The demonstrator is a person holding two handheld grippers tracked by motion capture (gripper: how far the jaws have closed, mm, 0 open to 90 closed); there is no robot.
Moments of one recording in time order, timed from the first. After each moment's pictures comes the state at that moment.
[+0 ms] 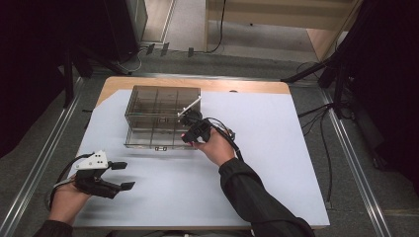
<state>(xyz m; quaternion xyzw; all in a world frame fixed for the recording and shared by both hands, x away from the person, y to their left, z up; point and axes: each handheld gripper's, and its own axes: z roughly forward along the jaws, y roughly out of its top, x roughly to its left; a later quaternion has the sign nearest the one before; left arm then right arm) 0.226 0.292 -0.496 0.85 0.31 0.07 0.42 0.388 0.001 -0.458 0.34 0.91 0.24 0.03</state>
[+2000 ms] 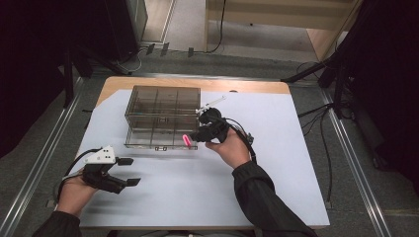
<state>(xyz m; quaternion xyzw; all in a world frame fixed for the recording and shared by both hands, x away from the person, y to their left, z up) 0.243 0.280 -0.496 0.86 0.29 0.06 0.42 0.376 -0.050 -0.437 0.34 0.88 0.33 0.04</state>
